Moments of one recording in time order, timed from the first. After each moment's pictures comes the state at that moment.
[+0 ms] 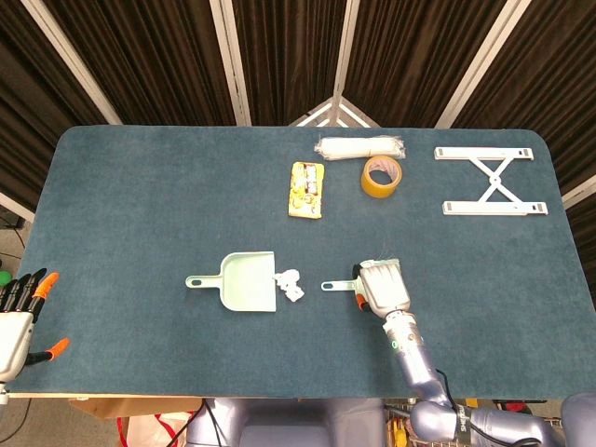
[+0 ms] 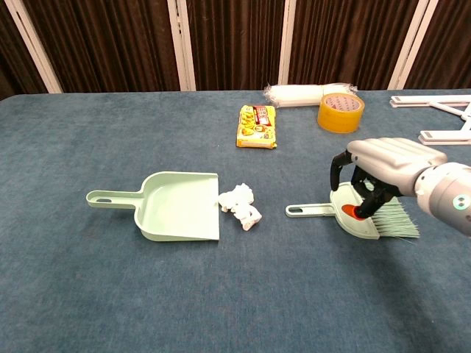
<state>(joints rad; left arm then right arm) -0.05 -1.10 0.00 -1.69 1.49 1.46 0.13 0.59 -1.67 0.21 -1.61 -0.92 1.12 -0.73</state>
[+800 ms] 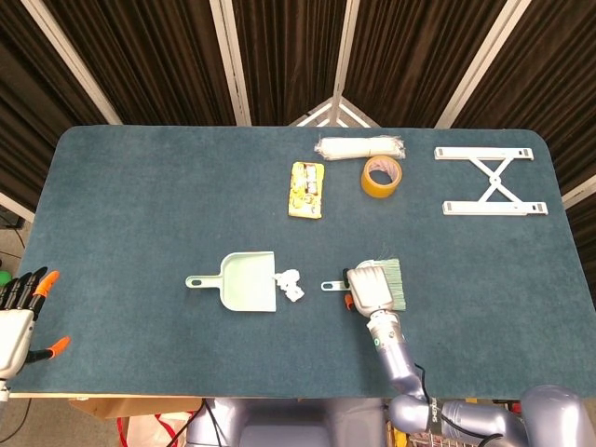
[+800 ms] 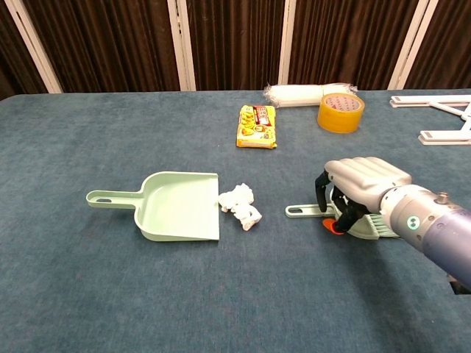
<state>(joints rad) -0.06 -1.10 -0.01 -1.69 1.47 1.44 0.12 0.65 -1.81 0.19 -1.43 -0.90 1.12 -0.72</state>
